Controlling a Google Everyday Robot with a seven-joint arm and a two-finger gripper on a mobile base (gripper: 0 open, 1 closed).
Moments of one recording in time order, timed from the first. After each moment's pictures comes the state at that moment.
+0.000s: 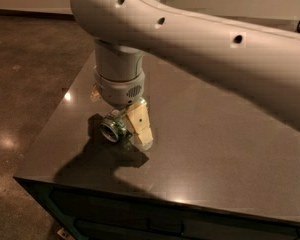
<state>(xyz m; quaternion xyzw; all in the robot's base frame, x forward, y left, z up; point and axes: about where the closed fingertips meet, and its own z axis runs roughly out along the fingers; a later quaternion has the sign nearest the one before) 0.473 0.063 0.853 -0.92 0.40 0.01 0.06</state>
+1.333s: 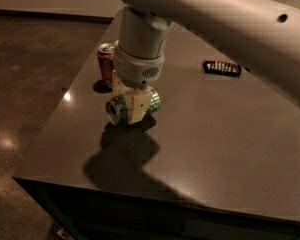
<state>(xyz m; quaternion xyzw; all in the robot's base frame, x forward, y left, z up) 0.489 0.047 0.887 -0.87 0.47 0.05 0.11</state>
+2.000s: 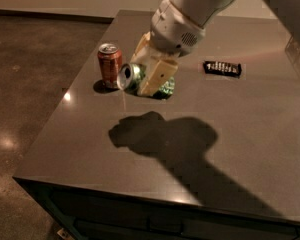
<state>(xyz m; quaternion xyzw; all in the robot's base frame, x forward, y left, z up) 0.503 0.013 0.953 -0.79 0.54 0.19 0.22</state>
